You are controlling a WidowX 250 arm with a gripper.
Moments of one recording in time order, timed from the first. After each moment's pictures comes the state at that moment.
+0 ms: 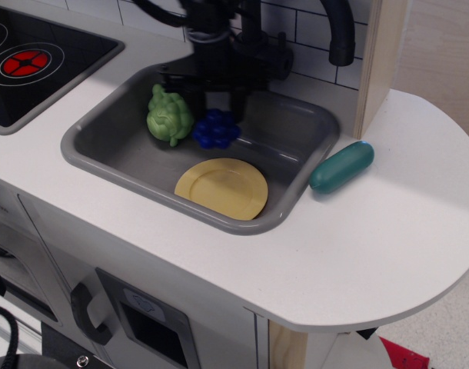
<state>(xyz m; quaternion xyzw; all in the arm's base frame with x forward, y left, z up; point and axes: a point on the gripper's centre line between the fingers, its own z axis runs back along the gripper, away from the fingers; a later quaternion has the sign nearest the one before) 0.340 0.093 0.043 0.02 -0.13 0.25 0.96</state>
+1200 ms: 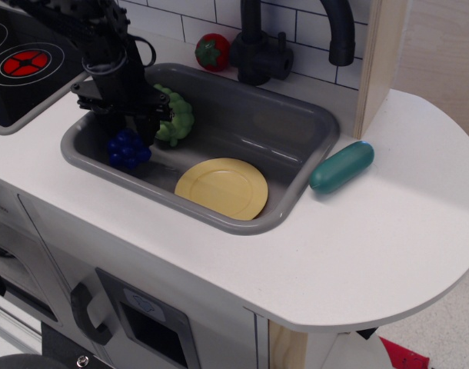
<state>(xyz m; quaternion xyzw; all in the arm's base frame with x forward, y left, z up) 0.301 0.165 0.017 0.04 -0.14 0.14 0.98</state>
